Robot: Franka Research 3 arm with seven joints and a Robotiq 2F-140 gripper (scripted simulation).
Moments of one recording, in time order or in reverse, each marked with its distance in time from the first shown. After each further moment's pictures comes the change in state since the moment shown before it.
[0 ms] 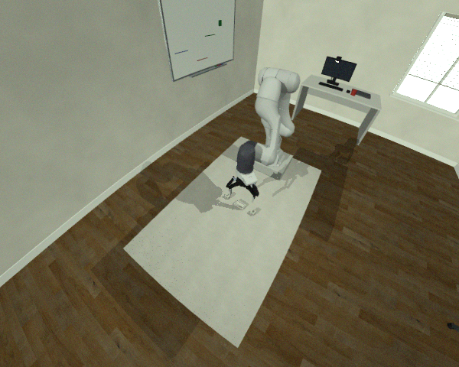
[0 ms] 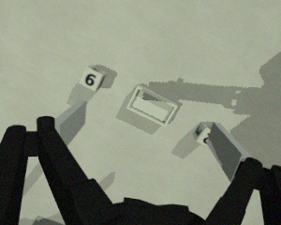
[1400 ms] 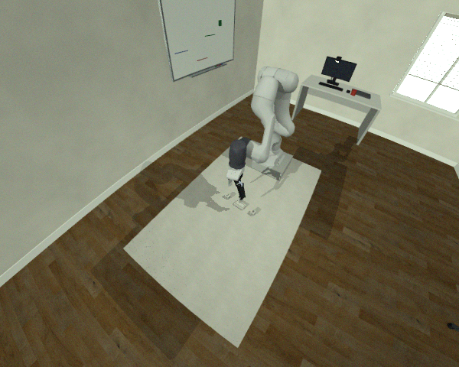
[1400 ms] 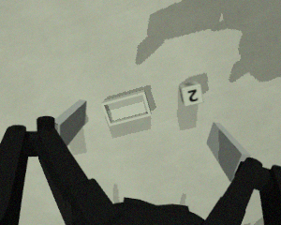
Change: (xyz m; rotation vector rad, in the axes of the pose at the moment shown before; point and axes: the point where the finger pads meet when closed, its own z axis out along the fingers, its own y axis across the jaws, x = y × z) arm -0.017 0.048 0.001 0.001 0.002 0.748
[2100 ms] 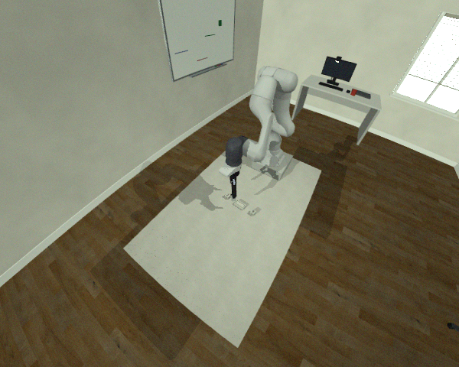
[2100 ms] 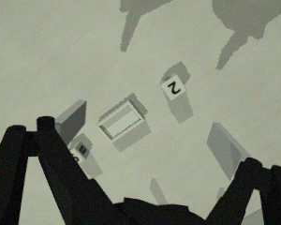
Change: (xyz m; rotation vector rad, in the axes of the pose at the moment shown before) arm 0.008 0.024 0.000 0.003 0.001 0.373
